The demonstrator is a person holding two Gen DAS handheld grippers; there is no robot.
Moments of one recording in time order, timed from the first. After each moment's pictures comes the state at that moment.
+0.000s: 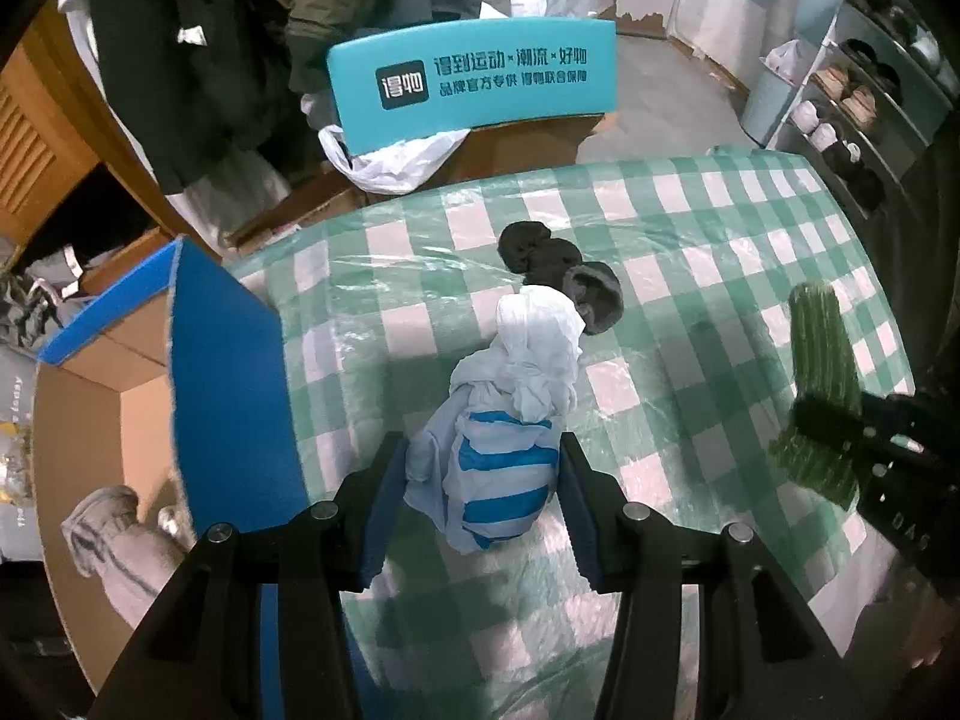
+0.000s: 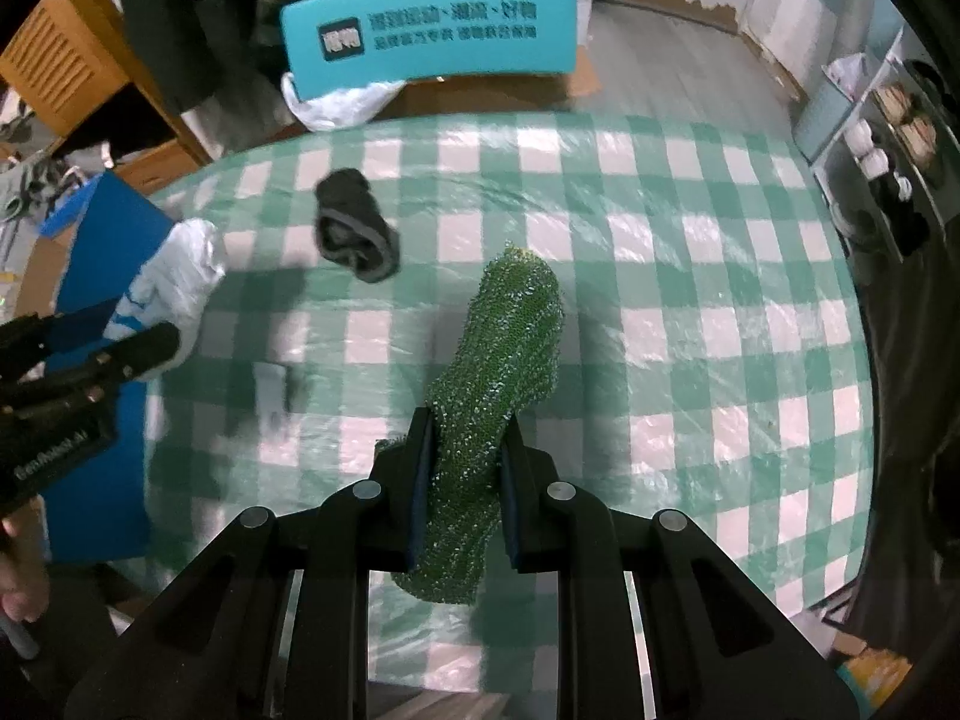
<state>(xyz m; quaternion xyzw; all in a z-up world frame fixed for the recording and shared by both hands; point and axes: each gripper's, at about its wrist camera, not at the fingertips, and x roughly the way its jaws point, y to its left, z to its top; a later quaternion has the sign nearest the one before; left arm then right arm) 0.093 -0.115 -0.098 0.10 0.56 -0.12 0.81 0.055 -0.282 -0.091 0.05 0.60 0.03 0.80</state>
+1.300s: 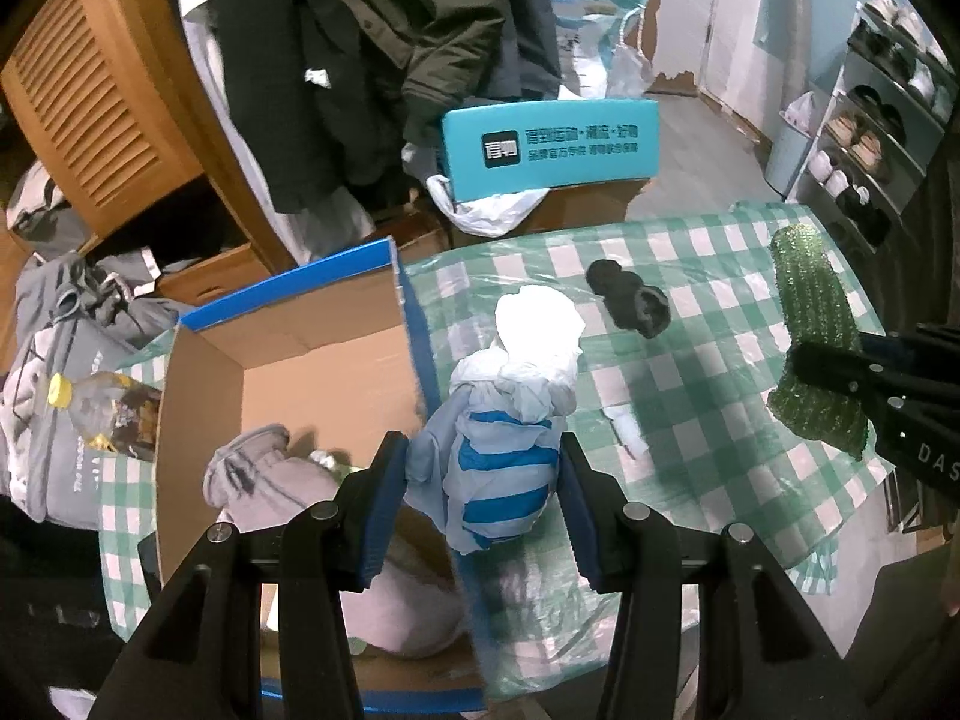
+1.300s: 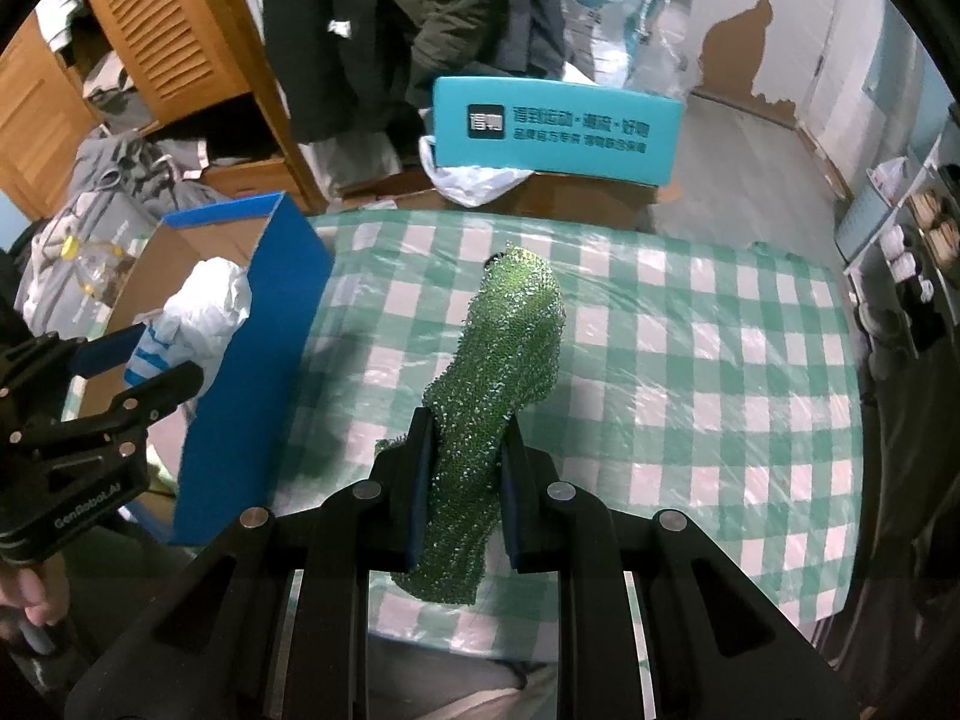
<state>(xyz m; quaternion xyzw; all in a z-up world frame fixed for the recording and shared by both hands) 0.037 -0.032 -0.025 0.10 0.50 -0.08 0.85 0.038 -0.204 -0.011 0.02 0.53 0.11 0.84</state>
